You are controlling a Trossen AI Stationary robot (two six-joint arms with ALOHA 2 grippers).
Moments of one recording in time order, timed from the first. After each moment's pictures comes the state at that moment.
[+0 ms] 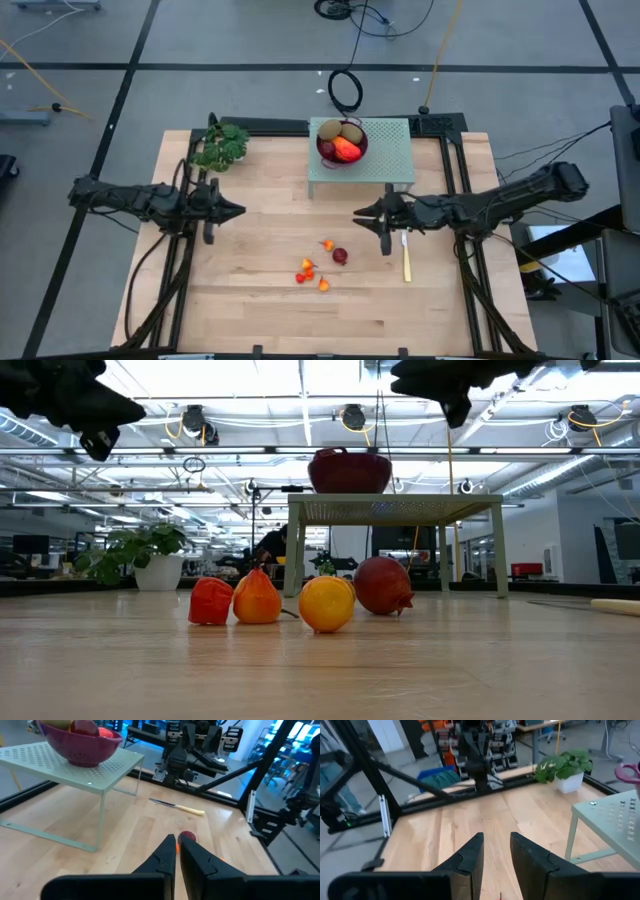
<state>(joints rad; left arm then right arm) -0.23 0.24 0.32 -0.24 -0.26 -0.32 0.23 1.11 0.69 0.20 0.29 0.30</state>
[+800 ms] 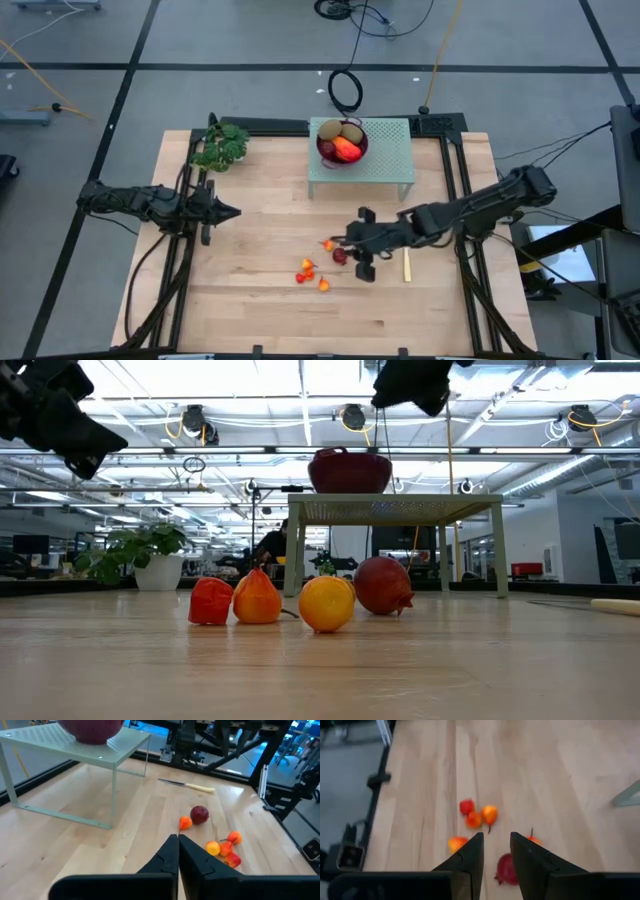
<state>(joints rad) -0.23 0.08 0.27 -0.44 -0.27 -0.27 0.32 1.49 1.18 -0.43 0.16 0.38</state>
